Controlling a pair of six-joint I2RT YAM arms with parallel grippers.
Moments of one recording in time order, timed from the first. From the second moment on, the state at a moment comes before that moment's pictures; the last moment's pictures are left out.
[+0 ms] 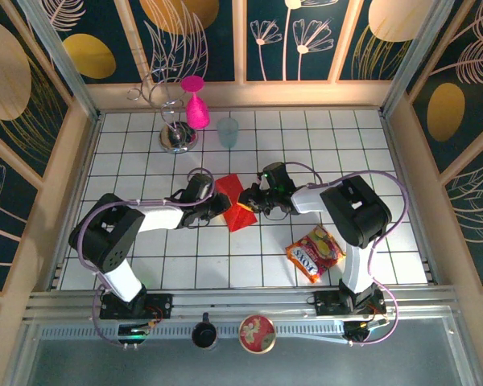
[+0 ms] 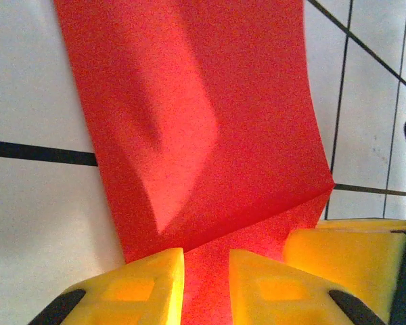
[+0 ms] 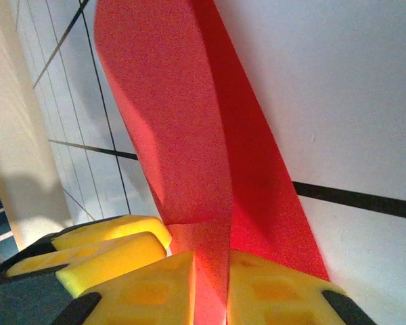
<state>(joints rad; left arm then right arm) -0.60 1.70 0.72 0.17 0.18 -0.98 0.60 1.90 0.89 0.24 -0.56 1.03</state>
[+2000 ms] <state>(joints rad) -0.55 1.48 0.58 0.81 0.52 -1.33 0.46 1.57 0.69 0.81 -0.78 1.23</state>
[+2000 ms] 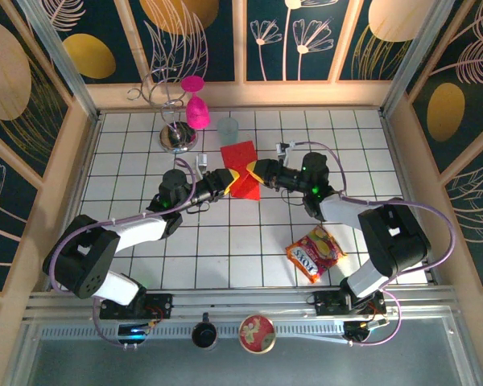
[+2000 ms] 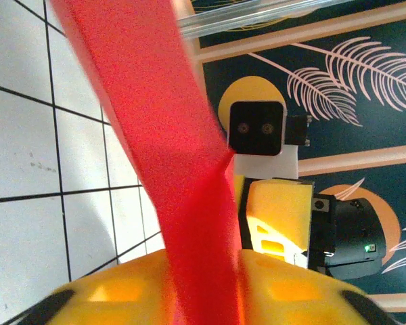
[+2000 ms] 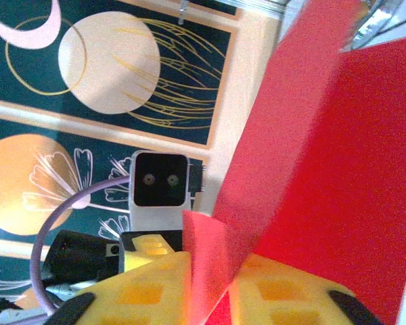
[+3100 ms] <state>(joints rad) -0.73 1.65 1.31 -0.59 -0.43 -0.54 0.38 1.27 0.71 0.02 -0.17 0.83</state>
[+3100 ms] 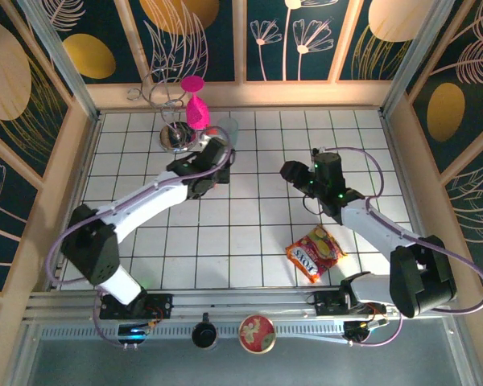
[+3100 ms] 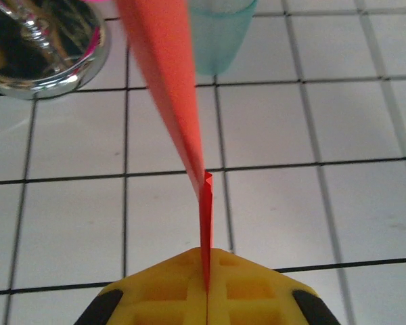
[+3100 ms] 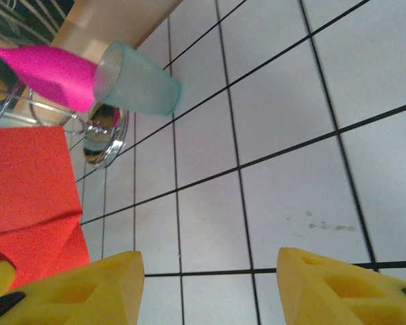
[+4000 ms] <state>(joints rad) -0.81 2.01 1.42 -0.47 -0.14 -0.58 0.28 1.19 0.62 -0.08 -0.06 0.89</state>
